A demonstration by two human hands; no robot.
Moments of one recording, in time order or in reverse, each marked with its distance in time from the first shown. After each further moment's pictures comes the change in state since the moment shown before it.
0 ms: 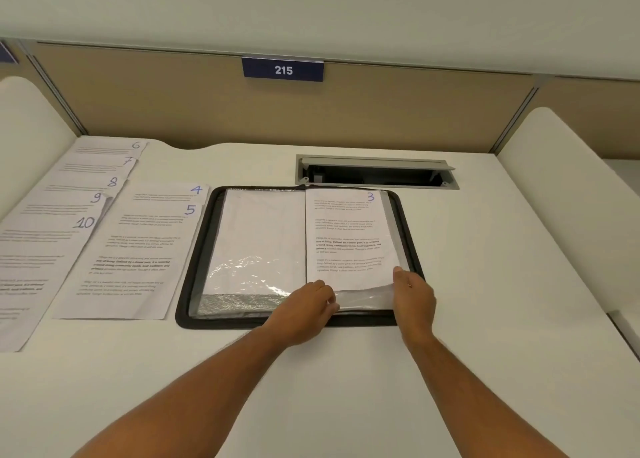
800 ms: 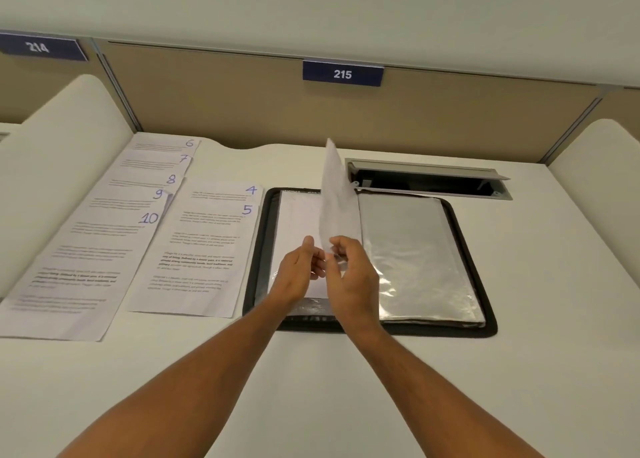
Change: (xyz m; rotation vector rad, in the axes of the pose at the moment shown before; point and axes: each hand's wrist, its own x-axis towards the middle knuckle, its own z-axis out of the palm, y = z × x) left_hand -0.029 -0.077 -0.106 -0.888 0.368 -0.486; right_hand -0.134 -0.100 0.160 -0.055 -0.176 -0.646
